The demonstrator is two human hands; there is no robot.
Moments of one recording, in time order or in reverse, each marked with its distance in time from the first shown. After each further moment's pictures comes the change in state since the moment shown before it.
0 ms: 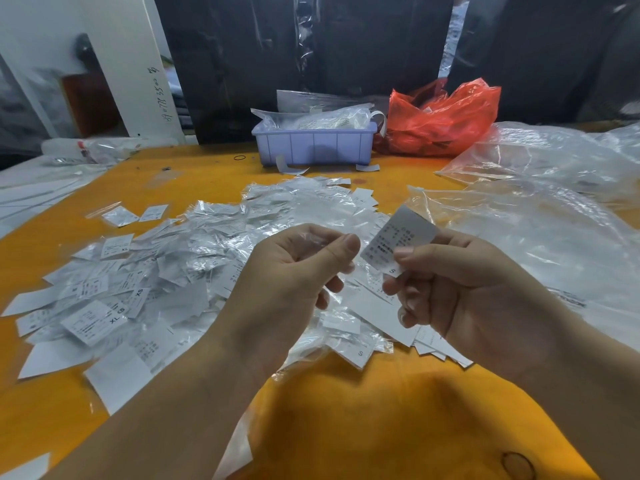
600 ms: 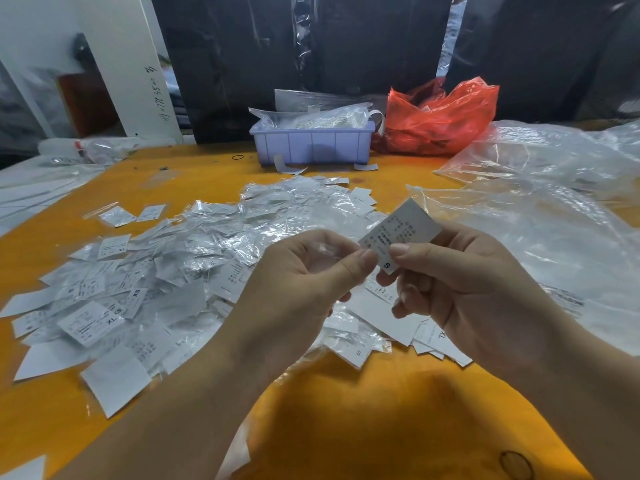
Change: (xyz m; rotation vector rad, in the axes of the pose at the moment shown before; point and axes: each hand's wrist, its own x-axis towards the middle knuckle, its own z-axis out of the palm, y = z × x) left_hand -0.001 -0.003 0.004 0.110 -0.070 0.034; right_hand -0.003 0.003 -0.001 -0.139 0.073 -0.125
